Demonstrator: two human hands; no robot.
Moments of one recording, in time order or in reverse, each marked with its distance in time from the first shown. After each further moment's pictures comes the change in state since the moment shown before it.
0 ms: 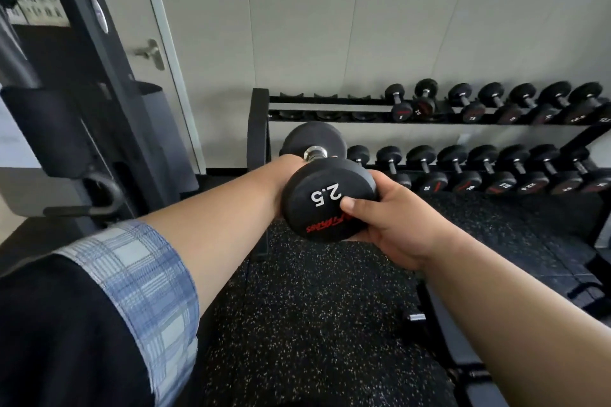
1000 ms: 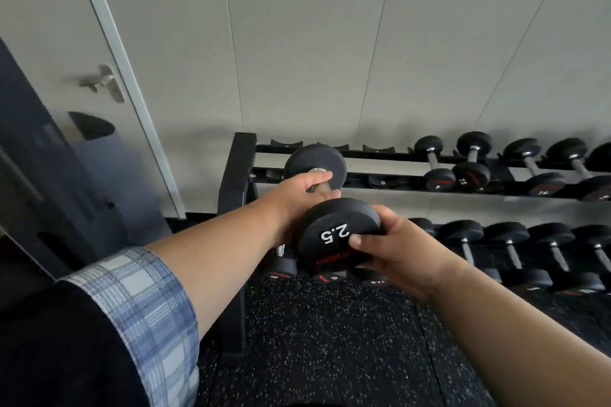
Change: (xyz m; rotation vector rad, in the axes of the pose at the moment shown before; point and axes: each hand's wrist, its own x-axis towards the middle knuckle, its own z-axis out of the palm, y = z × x) left_hand 0.459 0.288 -0.051 0.221 0.026 0.295; right_hand 0.506 -0.029 -0.248 0.057 -0.048 0.124
